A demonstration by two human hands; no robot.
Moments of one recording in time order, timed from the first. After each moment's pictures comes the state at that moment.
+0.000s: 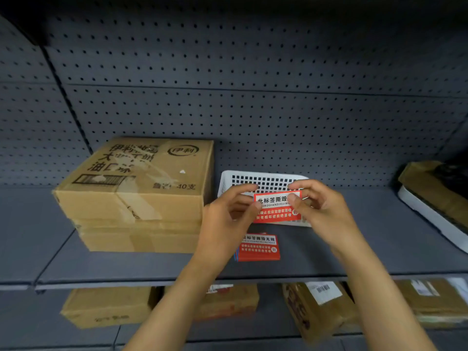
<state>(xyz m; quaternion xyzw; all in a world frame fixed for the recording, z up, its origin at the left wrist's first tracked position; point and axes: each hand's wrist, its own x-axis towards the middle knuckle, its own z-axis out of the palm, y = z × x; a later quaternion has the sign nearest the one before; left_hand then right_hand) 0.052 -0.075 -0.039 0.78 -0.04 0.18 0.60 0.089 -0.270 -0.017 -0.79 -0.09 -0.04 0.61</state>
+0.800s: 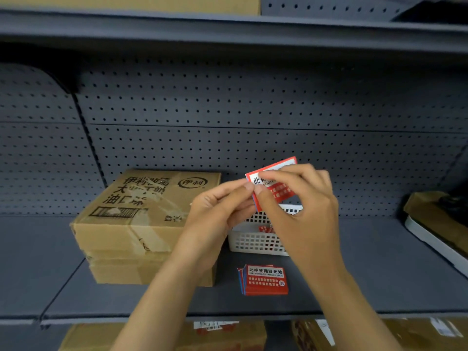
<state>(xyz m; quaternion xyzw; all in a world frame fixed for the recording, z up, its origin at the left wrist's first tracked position) 0.037 -0.054 0.058 0.54 -0.01 0.06 0.84 0.057 -0.195 0.051 -0.78 -0.22 -0.38 0.44</state>
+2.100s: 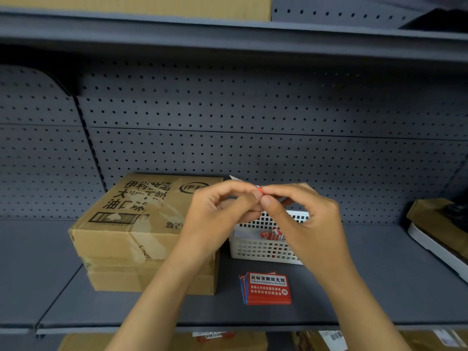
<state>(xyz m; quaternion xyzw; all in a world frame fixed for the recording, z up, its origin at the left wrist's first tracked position) 0.048 -0.041 0.060 0.65 -0.11 0.14 0.74 0.072 -0.203 0.049 -0.75 -0.30 -0.29 0.51</state>
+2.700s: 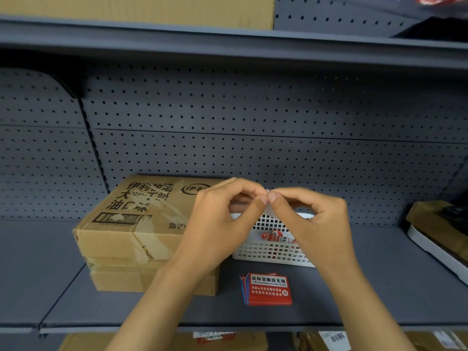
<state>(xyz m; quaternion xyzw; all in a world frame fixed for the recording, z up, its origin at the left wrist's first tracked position) 0.042 -0.041 0.063 0.81 -0.16 0.29 0.49 0.069 -0.205 0.056 -0.75 -0.26 -0.28 0.54</state>
